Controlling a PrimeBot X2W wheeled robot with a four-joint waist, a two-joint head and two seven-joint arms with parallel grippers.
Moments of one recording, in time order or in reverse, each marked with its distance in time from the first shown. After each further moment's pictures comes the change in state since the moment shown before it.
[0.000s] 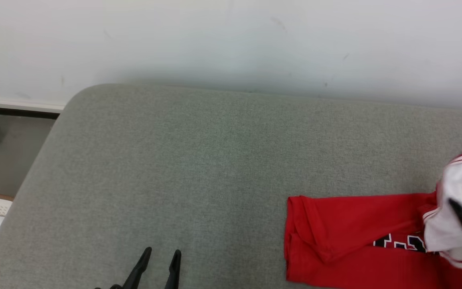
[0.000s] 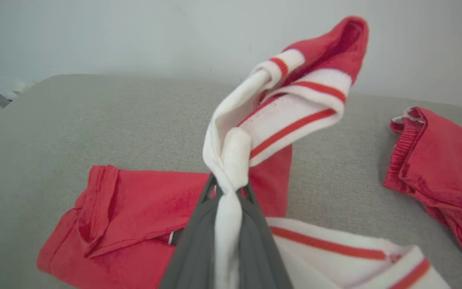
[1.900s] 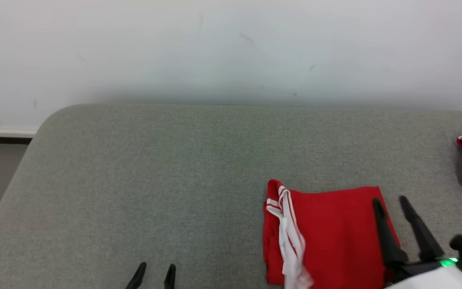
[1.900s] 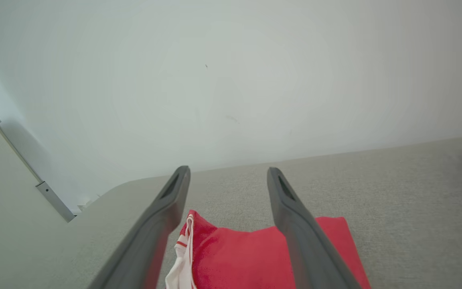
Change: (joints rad) left arm 0.035 -0.011 0.025 0.030 0.017 0.000 0.000; right arm 0.011 0.387 0.230 0.117 -0.168 0.000 -0.609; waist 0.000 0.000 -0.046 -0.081
